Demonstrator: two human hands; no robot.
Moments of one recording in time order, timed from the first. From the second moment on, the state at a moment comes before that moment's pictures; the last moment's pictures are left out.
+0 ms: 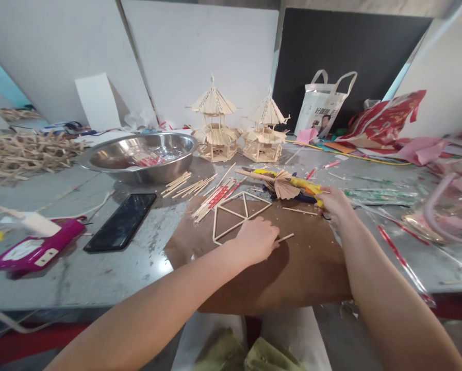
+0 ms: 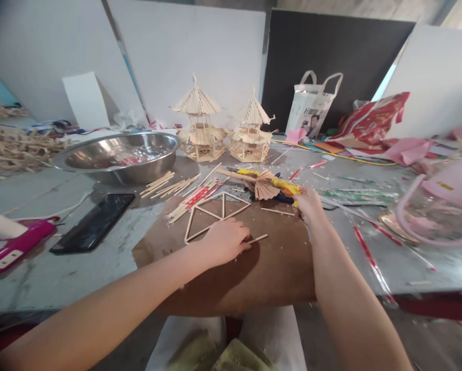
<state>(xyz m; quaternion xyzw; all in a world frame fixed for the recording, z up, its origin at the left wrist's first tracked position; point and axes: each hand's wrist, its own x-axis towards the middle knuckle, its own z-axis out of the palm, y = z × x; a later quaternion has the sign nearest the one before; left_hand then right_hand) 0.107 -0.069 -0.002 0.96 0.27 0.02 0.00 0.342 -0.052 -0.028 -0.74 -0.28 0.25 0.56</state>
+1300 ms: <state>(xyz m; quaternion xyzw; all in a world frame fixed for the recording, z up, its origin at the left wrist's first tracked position) 0.086 -0.030 0.005 0.59 0.33 0.38 0.64 0.313 -0.052 -0.020 -0.55 -0.30 0.34 0.70</state>
